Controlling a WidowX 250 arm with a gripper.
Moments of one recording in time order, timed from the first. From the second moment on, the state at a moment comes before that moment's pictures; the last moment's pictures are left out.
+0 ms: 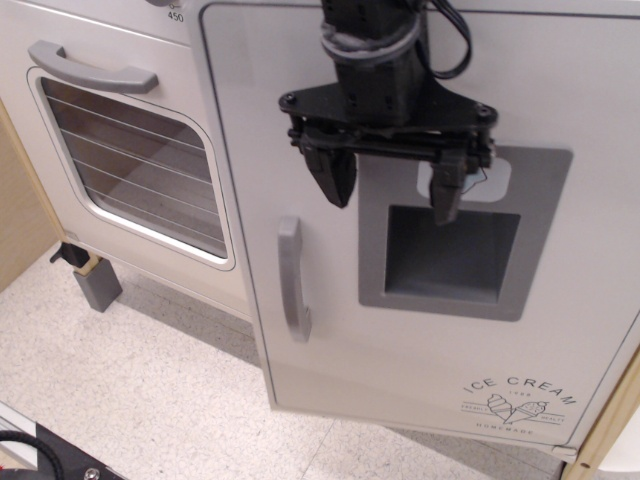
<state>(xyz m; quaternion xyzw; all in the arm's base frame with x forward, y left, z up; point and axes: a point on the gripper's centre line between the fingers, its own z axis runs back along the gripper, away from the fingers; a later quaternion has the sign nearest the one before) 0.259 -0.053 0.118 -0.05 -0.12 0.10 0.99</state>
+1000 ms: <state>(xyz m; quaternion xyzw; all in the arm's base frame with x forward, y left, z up) 0.307 -0.028 0.126 -0.07 -0.18 0.12 0.97</state>
